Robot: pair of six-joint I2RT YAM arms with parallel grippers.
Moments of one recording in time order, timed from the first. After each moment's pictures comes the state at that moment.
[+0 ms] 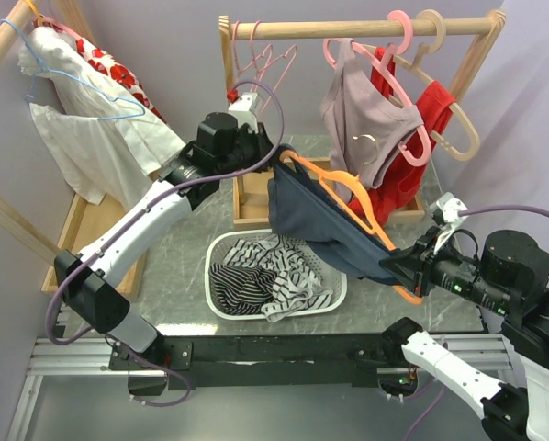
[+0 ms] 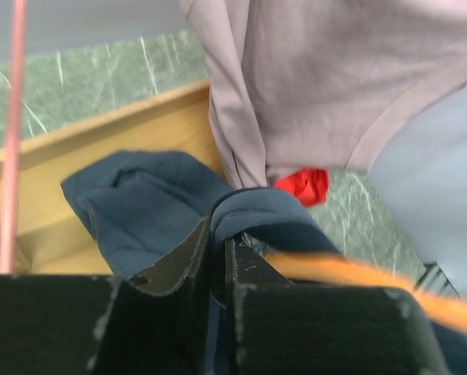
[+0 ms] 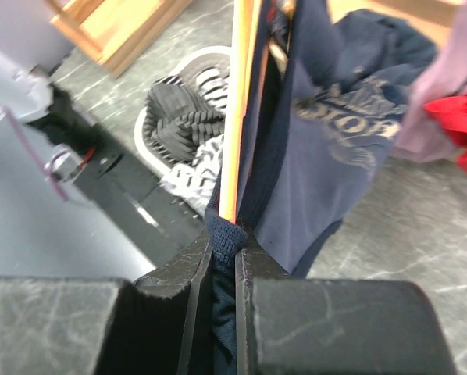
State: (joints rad) left arm -0.63 1.56 1.62 -0.31 0.08 -0.42; right arm 0.54 0.67 1.55 -1.27 -0.28 0.15
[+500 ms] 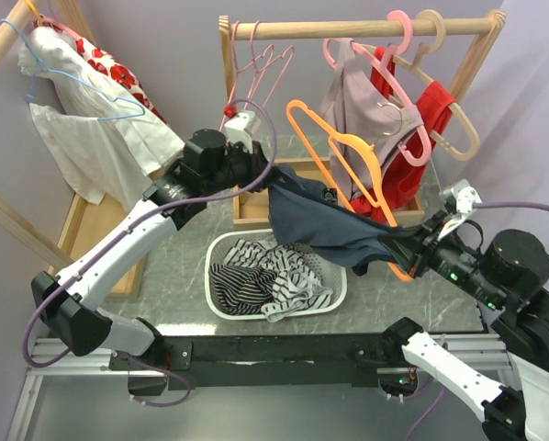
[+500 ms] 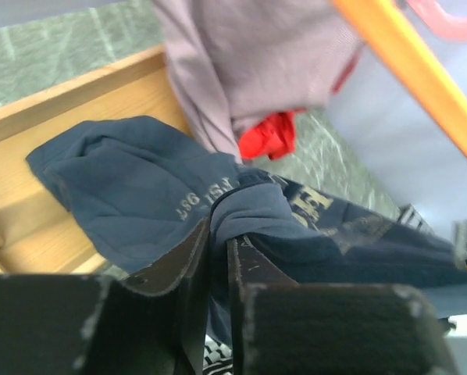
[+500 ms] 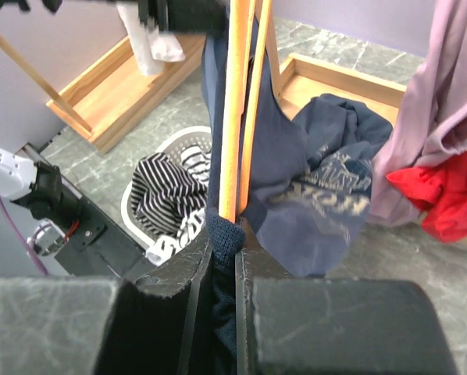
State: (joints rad) left arm -0.65 1.39 1.45 -0.32 0.20 -0.40; right arm 0.55 0.64 1.48 -1.03 -0.16 0.17
